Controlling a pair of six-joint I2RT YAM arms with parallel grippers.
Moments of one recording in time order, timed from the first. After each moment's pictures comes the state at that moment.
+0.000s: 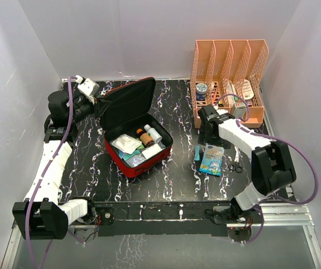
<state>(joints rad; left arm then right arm) 0.00 1.12 1.02 -0.08 0.73 0.20 0.38 1.54 1.07 -0.80 0.40 0.60</state>
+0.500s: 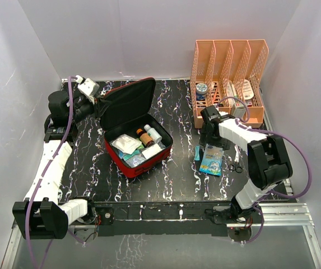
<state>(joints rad) 0.00 1.13 1.02 -0.09 0.72 0.20 0.31 1.64 1.05 -0.70 0.34 0.54</state>
